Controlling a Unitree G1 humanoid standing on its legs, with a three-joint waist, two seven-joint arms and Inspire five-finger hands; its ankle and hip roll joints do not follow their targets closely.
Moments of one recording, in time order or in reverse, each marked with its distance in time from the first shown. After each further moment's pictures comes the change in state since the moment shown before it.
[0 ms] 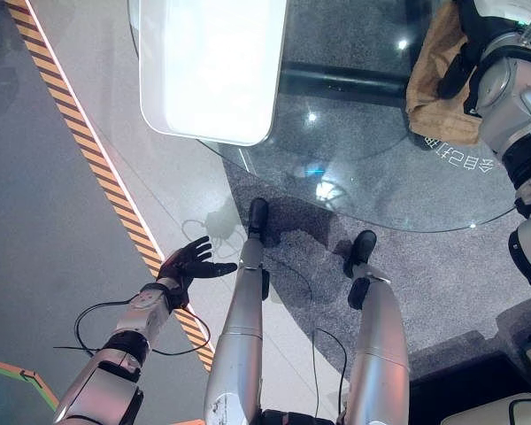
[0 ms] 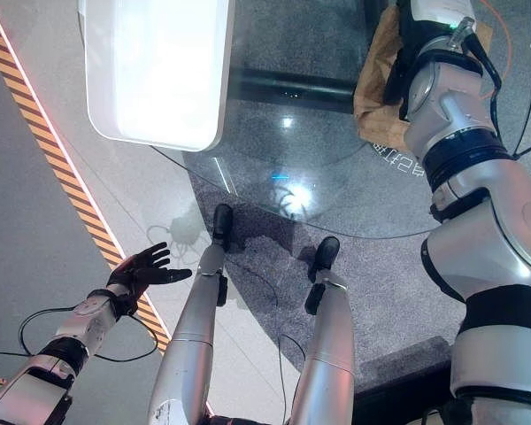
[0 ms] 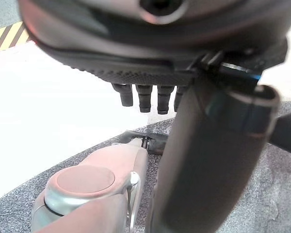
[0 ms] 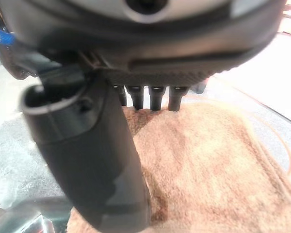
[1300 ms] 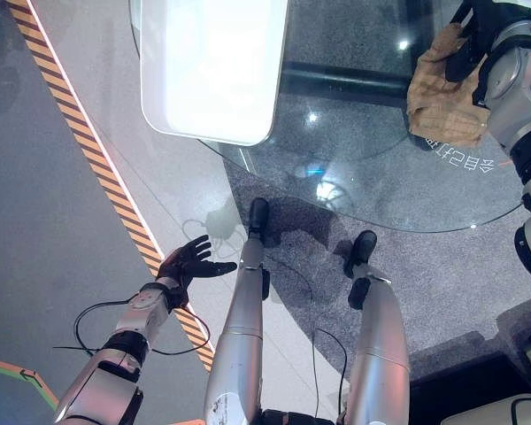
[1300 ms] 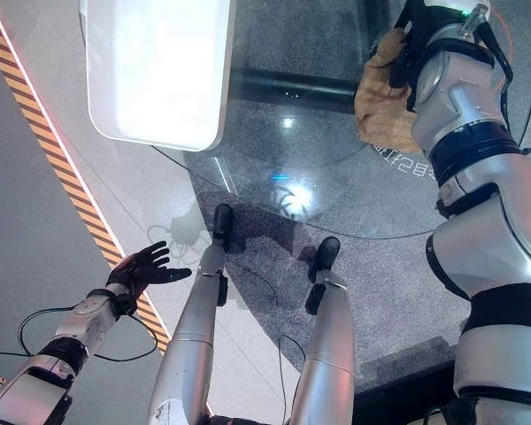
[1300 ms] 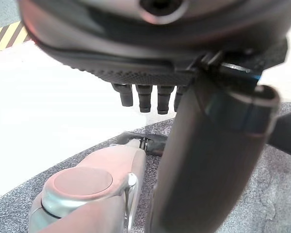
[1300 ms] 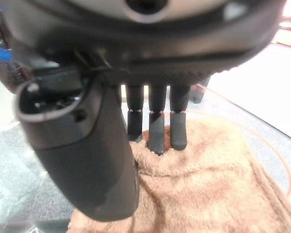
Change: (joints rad) left arm 0.000 0.001 0.000 0.000 0.000 -0.012 -0.001; right arm -0.024 -0.014 0.000 0.003 0.000 0.002 -0.023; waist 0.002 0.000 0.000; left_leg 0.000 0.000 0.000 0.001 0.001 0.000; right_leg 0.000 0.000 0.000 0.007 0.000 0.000
